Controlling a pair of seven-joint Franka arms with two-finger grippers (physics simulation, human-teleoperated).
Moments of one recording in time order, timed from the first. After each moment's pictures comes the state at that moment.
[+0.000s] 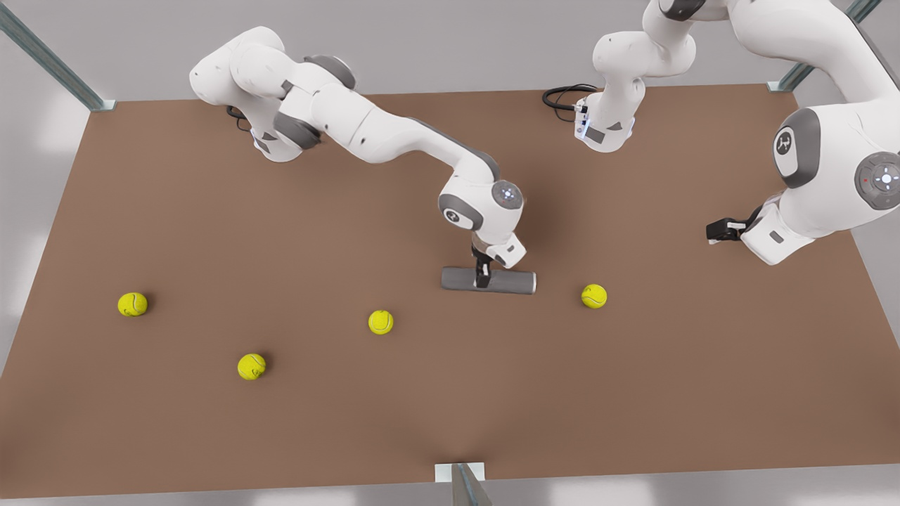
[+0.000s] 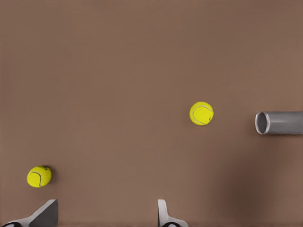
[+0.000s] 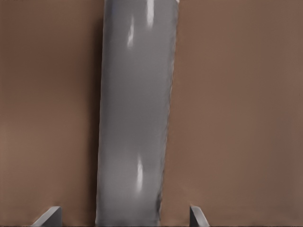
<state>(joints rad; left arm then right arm) -0.03 0.20 0.06 -1.44 0.07 1.45 0.13 0.75 0.98 0.31 -0.94 -0.41 1.83 -0.44</state>
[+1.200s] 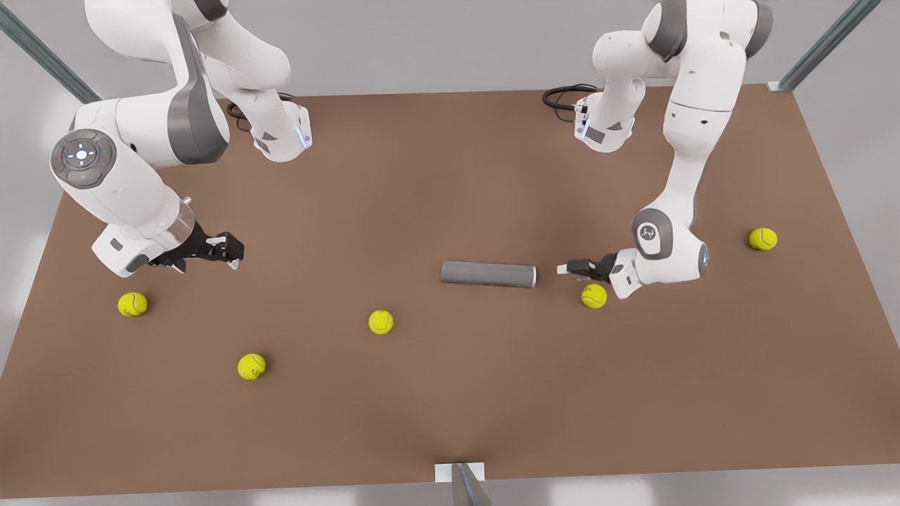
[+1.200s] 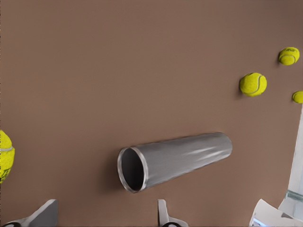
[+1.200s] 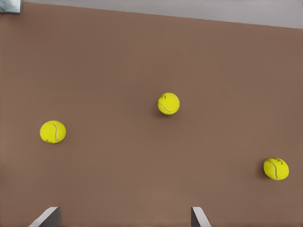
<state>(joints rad) -0.09 0.40 -0.06 -2.13 -0.95 2.17 0.60 -0.11 0.19 0.33 -1.39 -0.12 1.57 0.14</state>
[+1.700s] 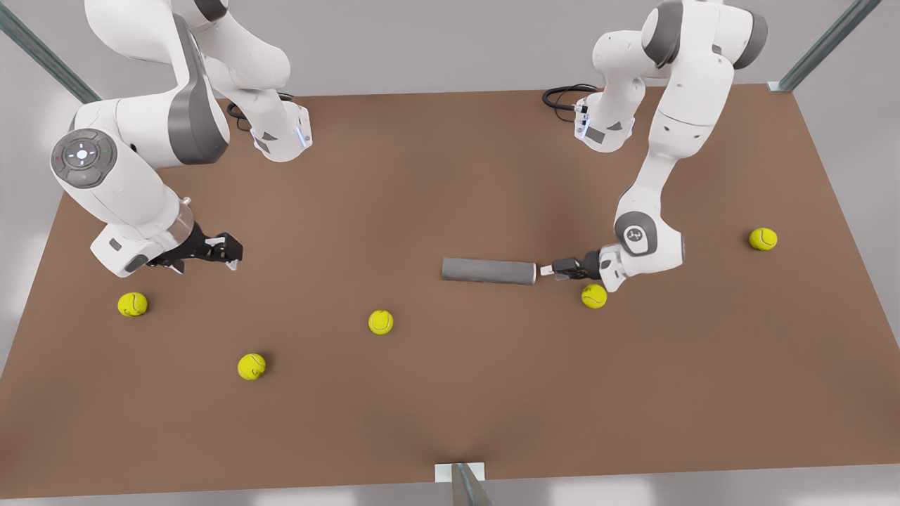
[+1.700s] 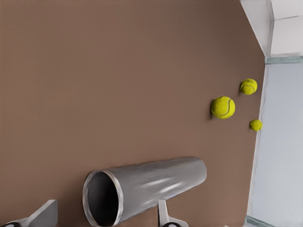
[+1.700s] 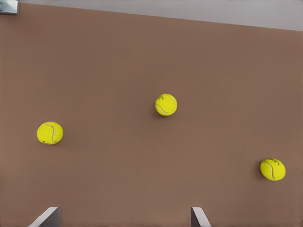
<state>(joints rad) -0.10 0.46 -0.12 -2.16 -1.28 2.22 0.78 -0.11 0.19 0.33 -1.39 -0.13 1.58 0.14</state>
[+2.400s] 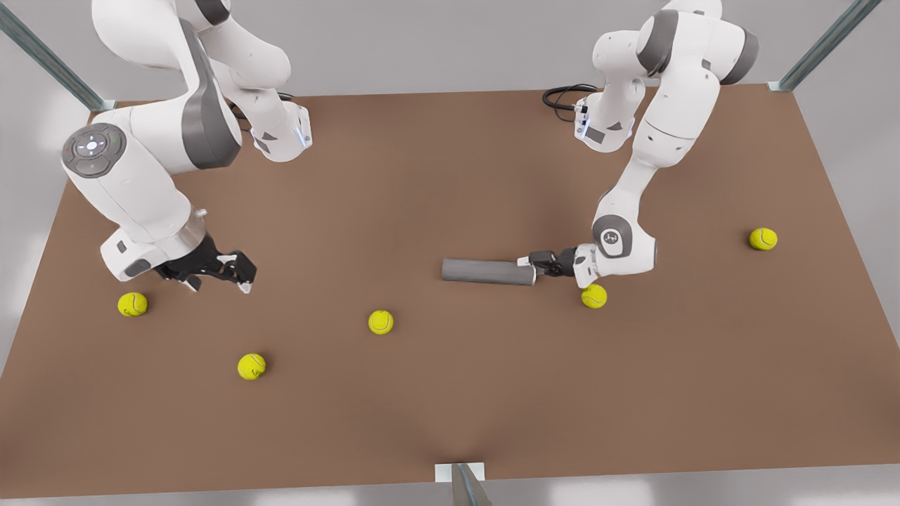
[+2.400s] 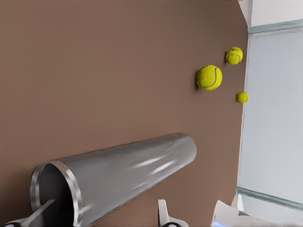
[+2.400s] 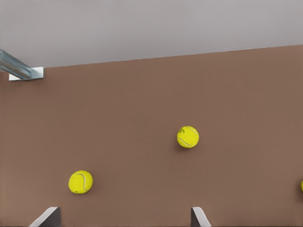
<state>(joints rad) -0.10 0.53 -0.20 -2.14 -1.33 2.21 0.88 -0.06 0.22 0.33 -1.37 -0.11 1.76 0.34</state>
